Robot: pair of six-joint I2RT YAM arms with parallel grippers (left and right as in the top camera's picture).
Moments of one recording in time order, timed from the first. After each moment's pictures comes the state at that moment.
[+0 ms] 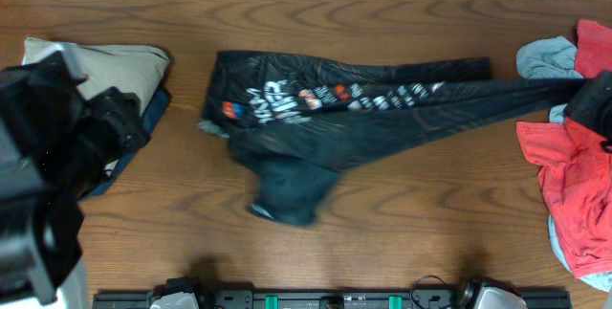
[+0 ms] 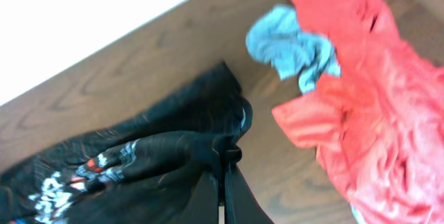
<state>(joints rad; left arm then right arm) 0.21 1.10 1.74 -1.31 0.29 -0.36 -0.33 1.22 1.75 -1.27 -0.07 0.26</state>
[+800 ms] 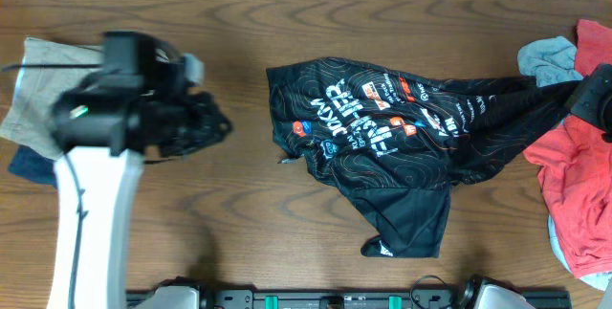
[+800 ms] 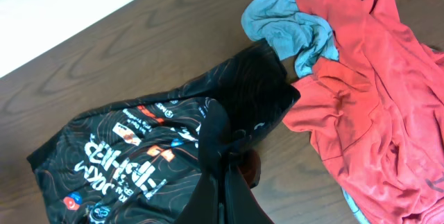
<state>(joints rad) -0.07 1.36 1.51 -1.38 0.42 -0.34 -0.33 1.30 1.80 -1.36 -0.07 0.24</state>
